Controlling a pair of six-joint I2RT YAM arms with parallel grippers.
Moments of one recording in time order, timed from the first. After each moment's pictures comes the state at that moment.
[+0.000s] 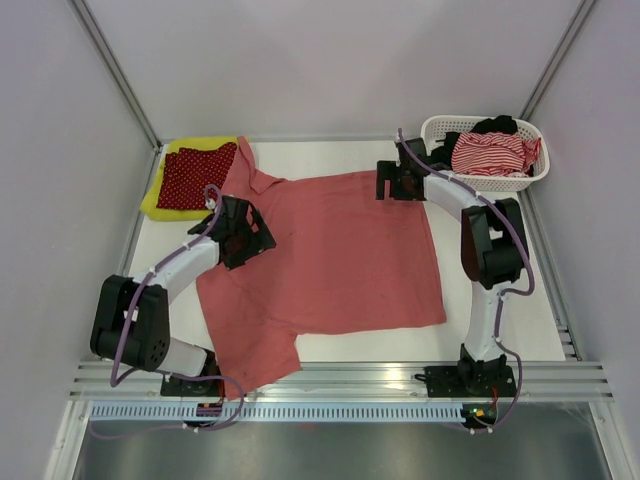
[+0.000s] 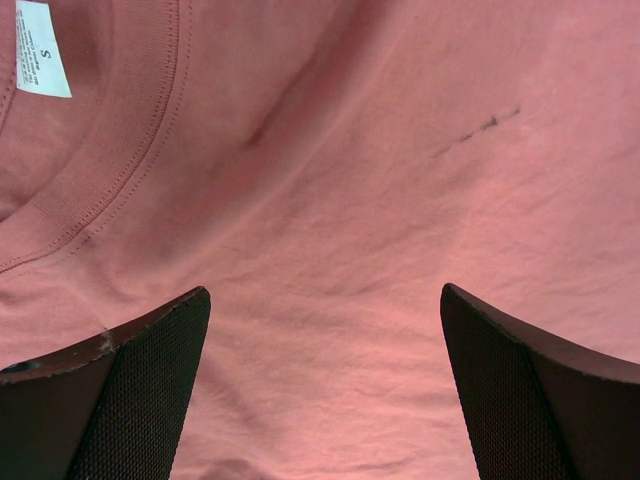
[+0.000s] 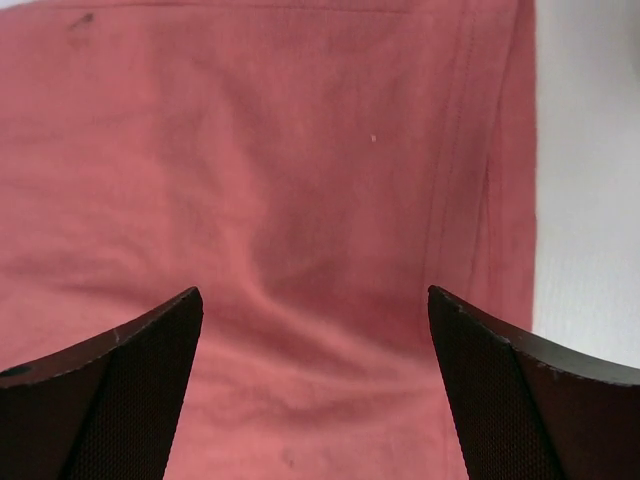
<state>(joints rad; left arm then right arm) -0.28 1.43 0.85 -0.41 -0.07 -0.72 0.25 2.04 1.52 -0.36 0.04 0.25</state>
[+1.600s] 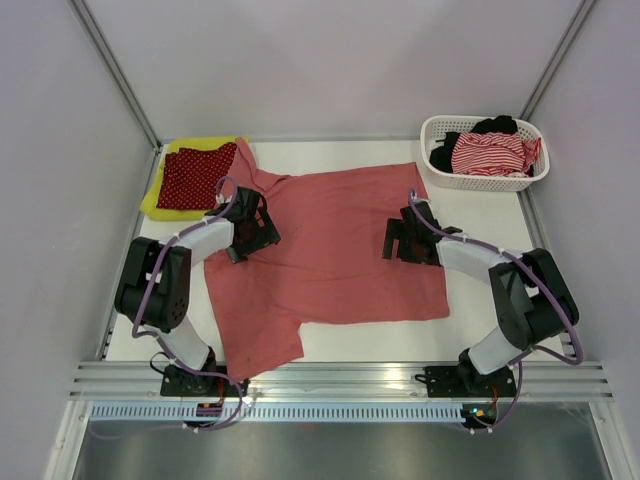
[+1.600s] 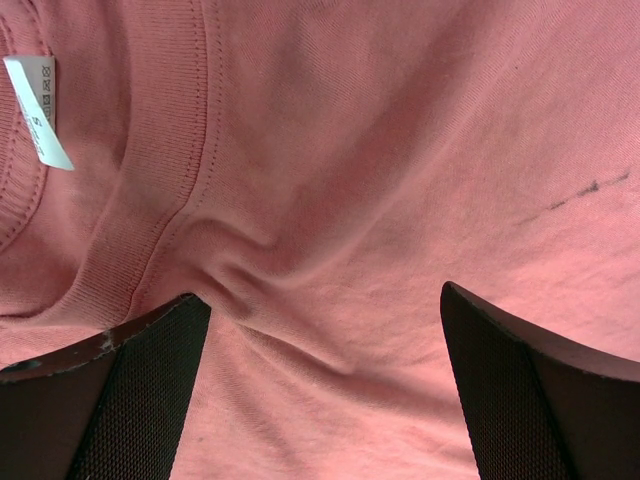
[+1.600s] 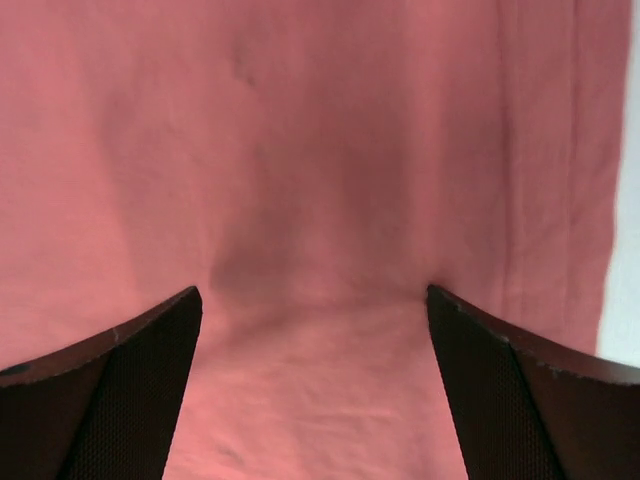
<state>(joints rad) -0.28 1.69 0.99 -0.41 -0.13 -0.72 0.38 1.58 0.83 -0.24 0.15 0.47</state>
